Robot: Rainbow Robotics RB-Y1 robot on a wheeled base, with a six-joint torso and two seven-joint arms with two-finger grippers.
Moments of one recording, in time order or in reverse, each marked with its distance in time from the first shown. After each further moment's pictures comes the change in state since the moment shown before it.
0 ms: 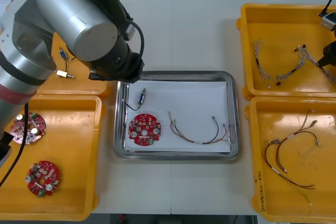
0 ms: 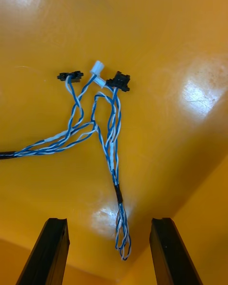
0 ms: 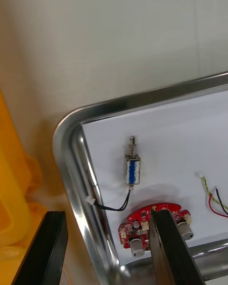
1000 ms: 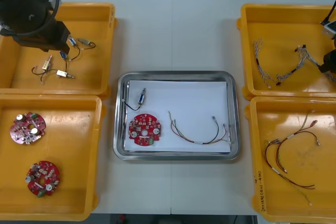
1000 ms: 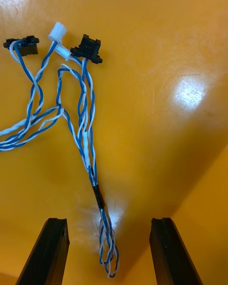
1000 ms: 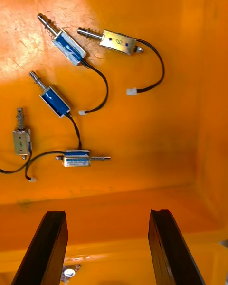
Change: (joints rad) right arm -0.004 0.001 0.000 0.128 -0.007 -0.142 0.042; left arm -0.057 0.148 0.325 0.438 0.011 0.016 -0.497
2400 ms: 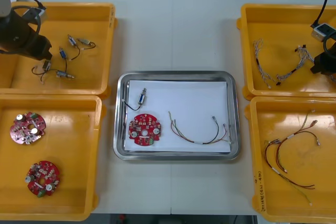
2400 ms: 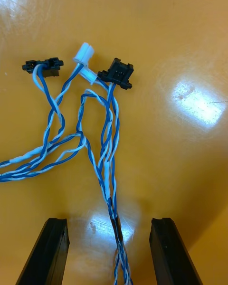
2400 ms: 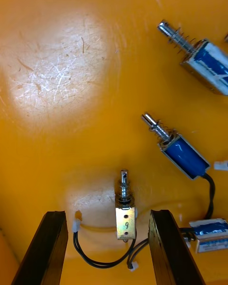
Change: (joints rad) right arm 0.002 0.044 0.000 0.010 0.032 -0.055 0.000; left arm -0.034 0.007 0.008 0.510 -0.051 -0.442 -0.455
